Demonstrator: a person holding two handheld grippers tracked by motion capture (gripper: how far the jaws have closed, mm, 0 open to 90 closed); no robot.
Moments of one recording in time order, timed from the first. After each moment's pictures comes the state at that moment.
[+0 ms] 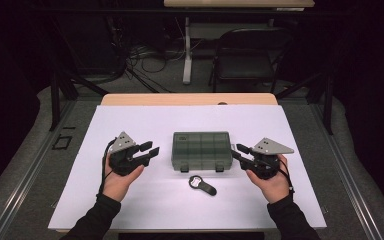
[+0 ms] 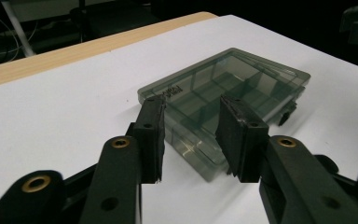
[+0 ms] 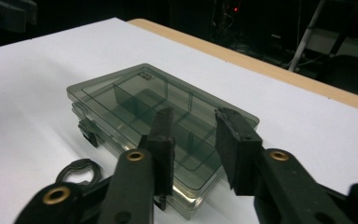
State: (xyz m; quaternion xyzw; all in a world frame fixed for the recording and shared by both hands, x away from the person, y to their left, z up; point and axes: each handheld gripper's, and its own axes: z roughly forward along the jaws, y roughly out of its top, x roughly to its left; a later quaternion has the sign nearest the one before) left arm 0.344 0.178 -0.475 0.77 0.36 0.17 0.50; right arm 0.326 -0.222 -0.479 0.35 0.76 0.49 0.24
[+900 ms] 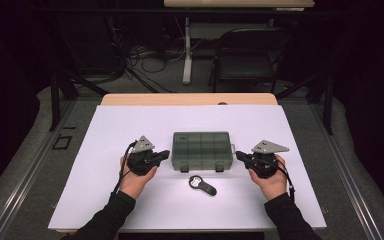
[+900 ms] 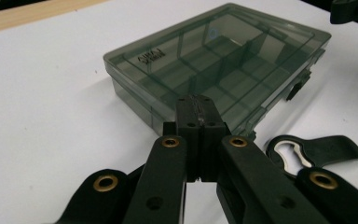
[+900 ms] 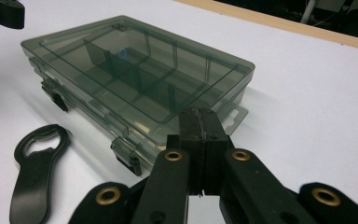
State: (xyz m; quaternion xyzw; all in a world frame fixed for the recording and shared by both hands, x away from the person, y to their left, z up) left arm 0.361 0.146 -0.517 0.81 0.35 0.13 0.45; right arm 0.345 -0.236 -0.519 0.39 0.77 0.46 0.21
